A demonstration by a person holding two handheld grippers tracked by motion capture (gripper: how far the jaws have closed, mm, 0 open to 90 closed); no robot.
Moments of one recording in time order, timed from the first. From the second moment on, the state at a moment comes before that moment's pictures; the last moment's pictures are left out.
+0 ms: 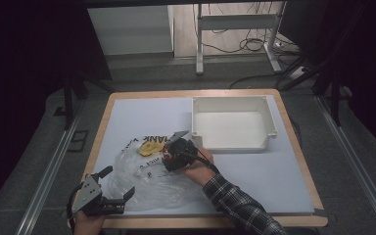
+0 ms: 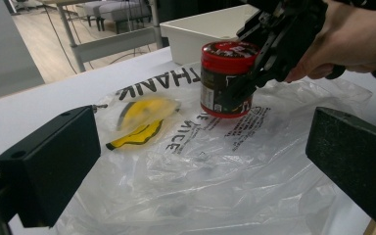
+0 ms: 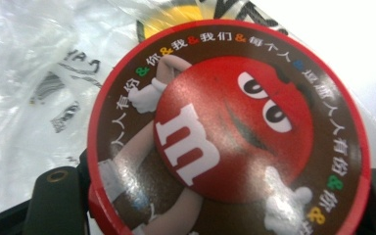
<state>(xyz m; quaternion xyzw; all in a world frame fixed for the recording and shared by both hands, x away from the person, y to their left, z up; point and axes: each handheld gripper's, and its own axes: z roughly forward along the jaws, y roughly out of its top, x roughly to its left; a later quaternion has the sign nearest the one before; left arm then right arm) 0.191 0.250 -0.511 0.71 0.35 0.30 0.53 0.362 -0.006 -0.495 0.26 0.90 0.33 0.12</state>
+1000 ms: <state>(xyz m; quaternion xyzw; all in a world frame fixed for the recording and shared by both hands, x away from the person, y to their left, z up) 0.191 0.249 -0.511 0.71 0.35 0.30 0.53 0.343 -0.041 -0.467 0.26 0.90 0.33 0.12</state>
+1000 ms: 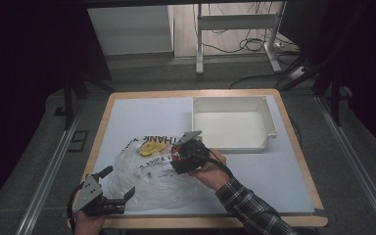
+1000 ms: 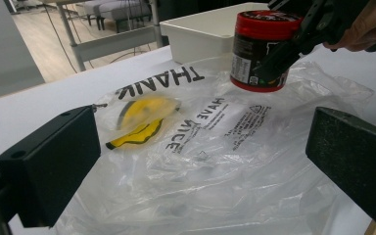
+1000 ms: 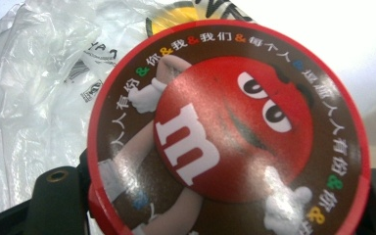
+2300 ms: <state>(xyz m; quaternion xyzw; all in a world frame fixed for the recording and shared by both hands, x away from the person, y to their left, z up) 0.189 0.252 -0.508 0.70 0.35 0.31 0.54 0.351 -0.103 -0.458 0.29 0.89 0.32 0.14</state>
